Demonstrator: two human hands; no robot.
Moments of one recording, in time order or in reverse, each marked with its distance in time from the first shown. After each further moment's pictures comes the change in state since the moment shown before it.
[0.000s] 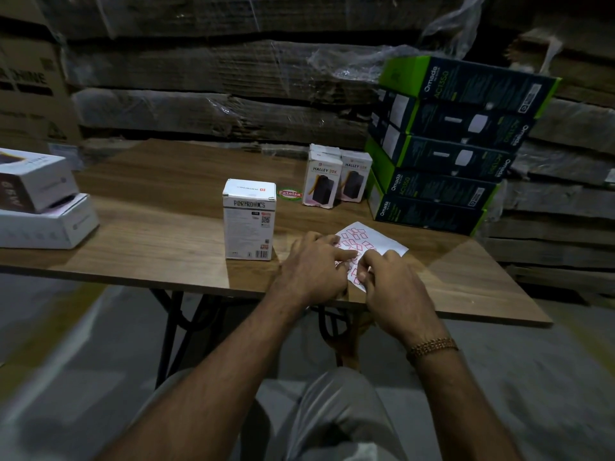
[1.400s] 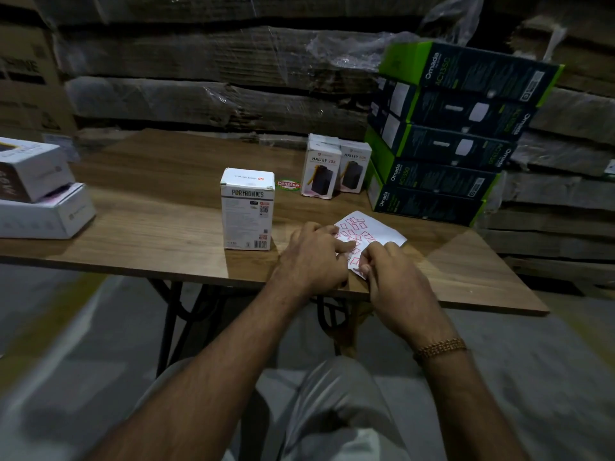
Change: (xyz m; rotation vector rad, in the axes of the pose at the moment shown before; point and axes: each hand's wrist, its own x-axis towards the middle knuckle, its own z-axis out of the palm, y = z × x) left_hand 0.003 -0.003 0.005 0.018 -0.017 -0.016; right_hand -0.013 0.005 -0.002 0.032 0.015 -0.074
